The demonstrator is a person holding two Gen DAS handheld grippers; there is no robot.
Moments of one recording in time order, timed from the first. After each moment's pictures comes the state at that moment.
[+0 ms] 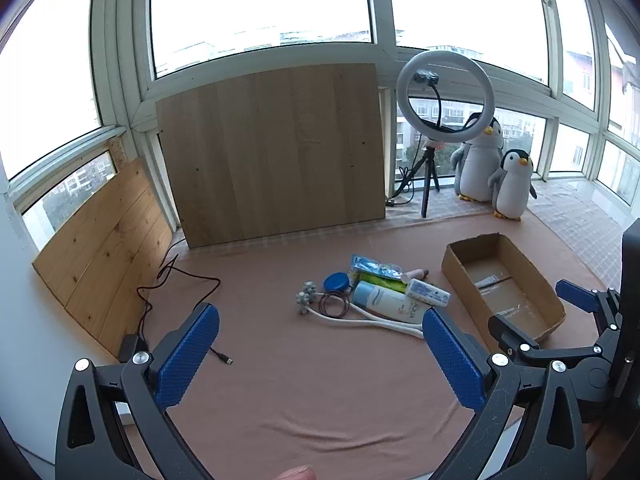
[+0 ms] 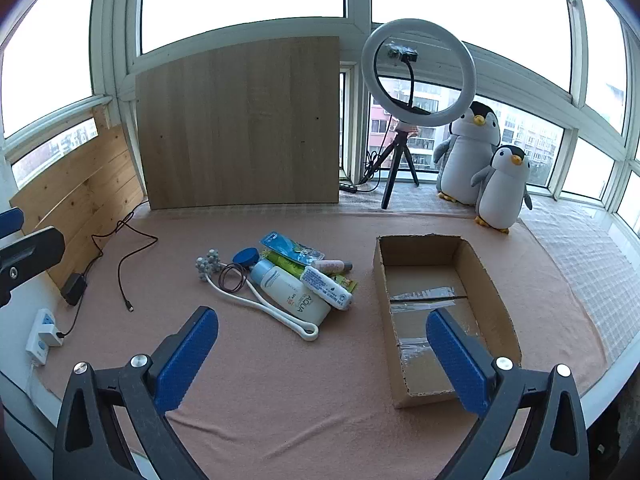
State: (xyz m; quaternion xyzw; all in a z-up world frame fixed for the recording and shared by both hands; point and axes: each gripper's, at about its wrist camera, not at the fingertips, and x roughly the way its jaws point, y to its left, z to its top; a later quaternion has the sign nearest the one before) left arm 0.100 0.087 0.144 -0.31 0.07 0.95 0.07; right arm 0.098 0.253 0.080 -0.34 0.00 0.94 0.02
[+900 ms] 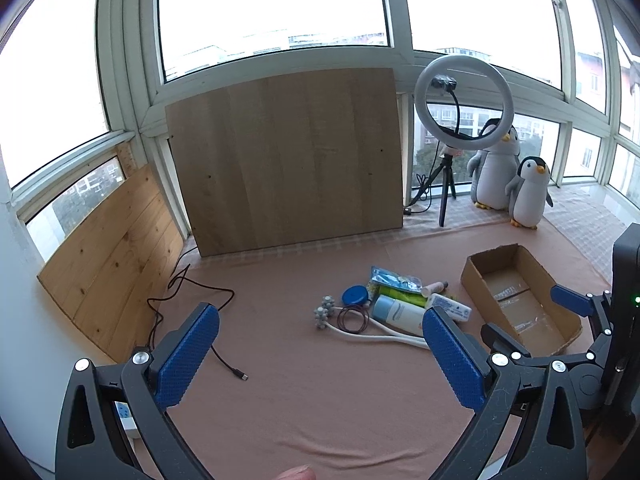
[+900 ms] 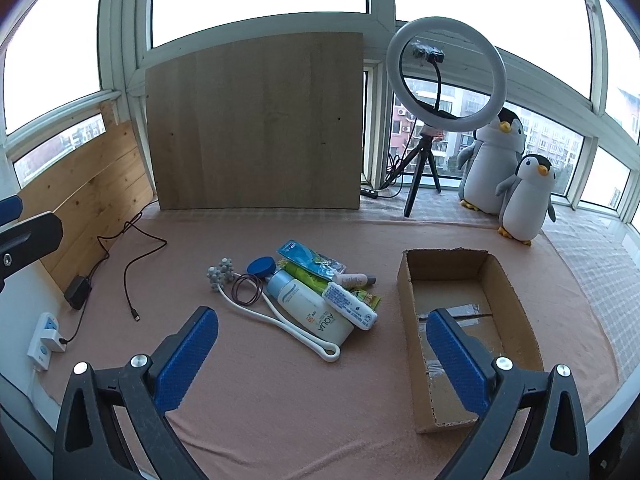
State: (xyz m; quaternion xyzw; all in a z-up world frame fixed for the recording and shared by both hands) left arm 0.069 0.067 0.148 -0.30 0.07 0.95 0.05; right arm 0.064 0.234 0.073 -0.34 0.00 0.94 -0.01
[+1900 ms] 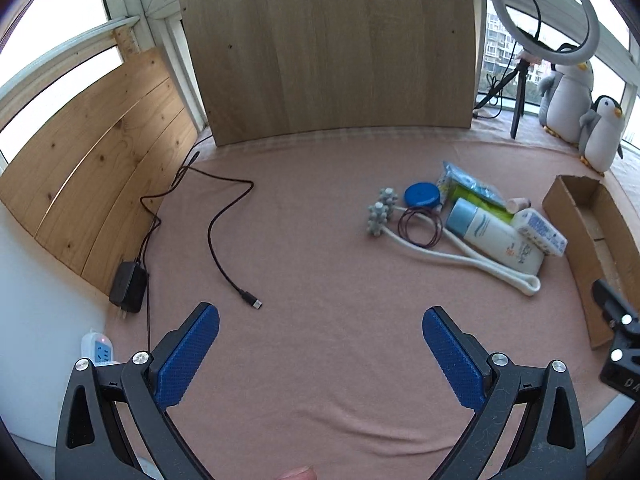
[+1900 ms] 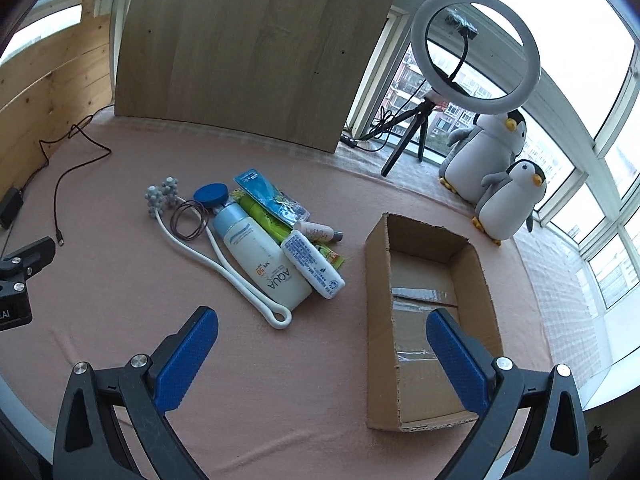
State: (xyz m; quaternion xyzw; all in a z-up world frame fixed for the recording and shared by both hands) left arm -0.007 0.026 0.000 -0.46 0.06 0.89 -0.02; right arm 0.022 0.208 0.026 -0.43 -0.15 0.89 0.06
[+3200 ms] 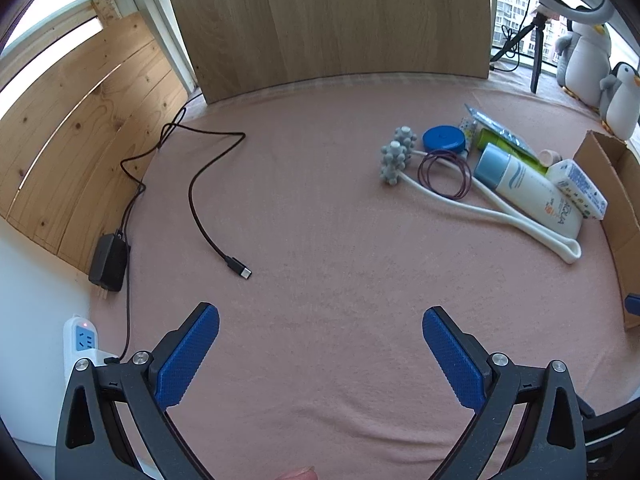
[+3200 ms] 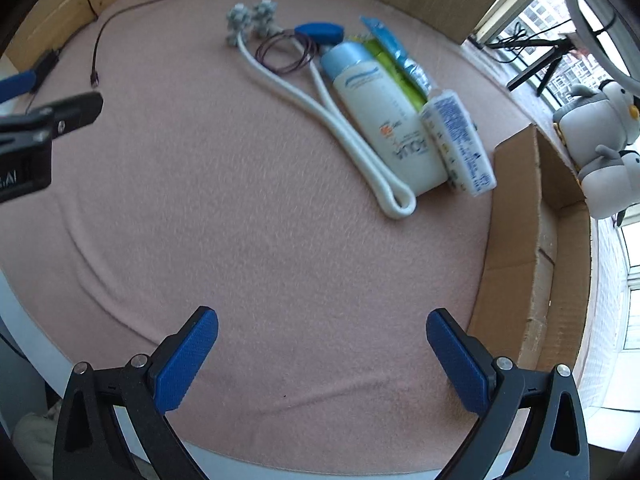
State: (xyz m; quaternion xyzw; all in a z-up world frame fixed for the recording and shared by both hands) left arm -0.025 0.025 -0.059 -0.51 0.08 0.85 -0.03; right arm 0.010 0.180 -0.071 -0.62 -0.19 0.75 -0.07
